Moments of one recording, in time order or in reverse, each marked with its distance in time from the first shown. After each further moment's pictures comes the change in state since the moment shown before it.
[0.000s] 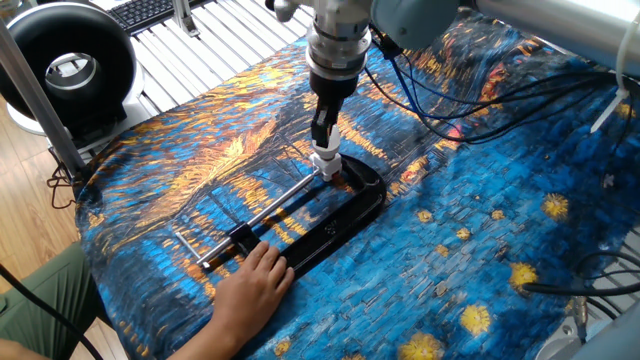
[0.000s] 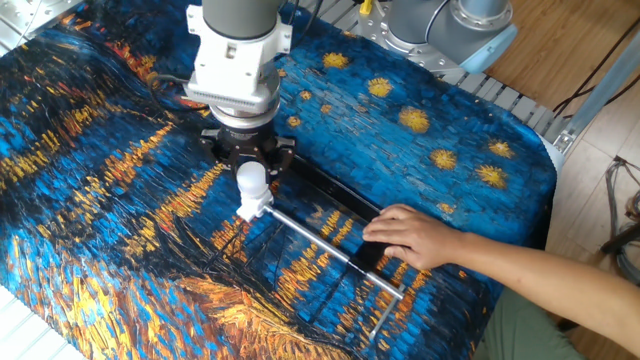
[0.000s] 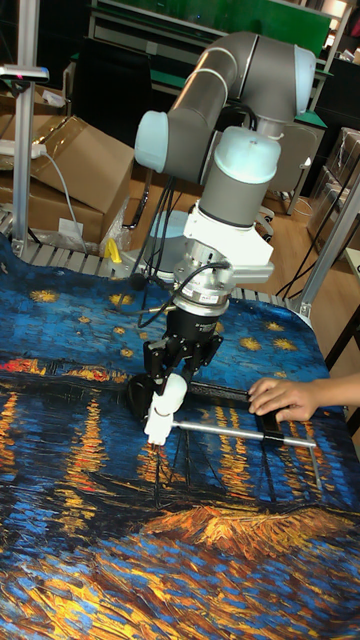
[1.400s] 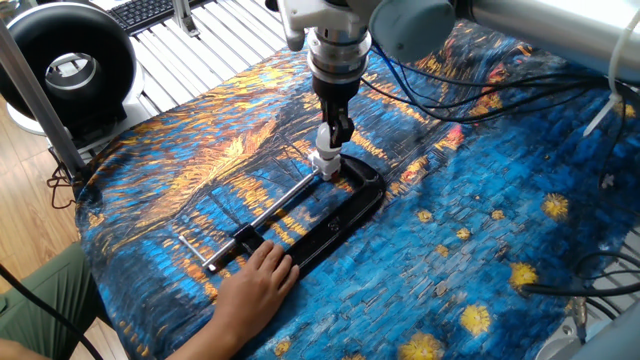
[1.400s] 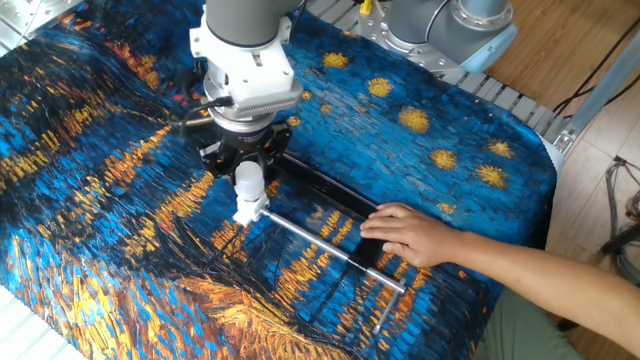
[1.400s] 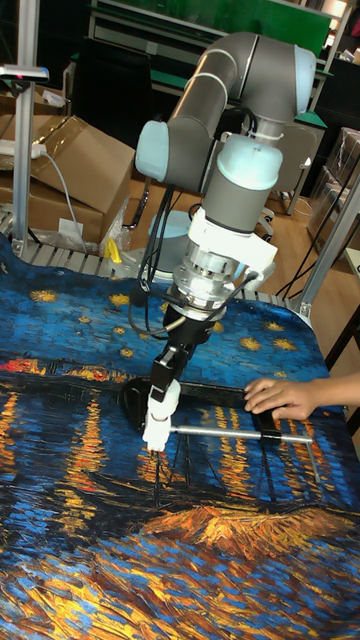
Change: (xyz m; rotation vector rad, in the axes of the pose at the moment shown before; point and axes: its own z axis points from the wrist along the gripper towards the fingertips) arm -0.009 -0.010 0.006 0.049 -0.002 -0.494
